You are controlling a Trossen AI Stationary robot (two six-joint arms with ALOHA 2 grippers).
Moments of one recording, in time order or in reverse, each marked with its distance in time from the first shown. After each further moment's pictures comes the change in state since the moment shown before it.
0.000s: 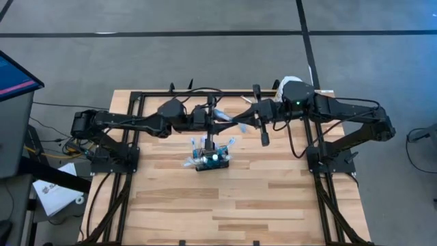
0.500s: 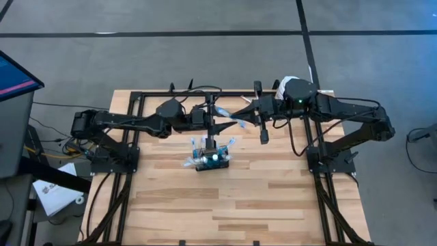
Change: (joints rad) left arm 0.000 0.001 0.001 0.037 -0.030 0.078; right arm 0.002 0.004 0.025 0.023 0.026 0.039
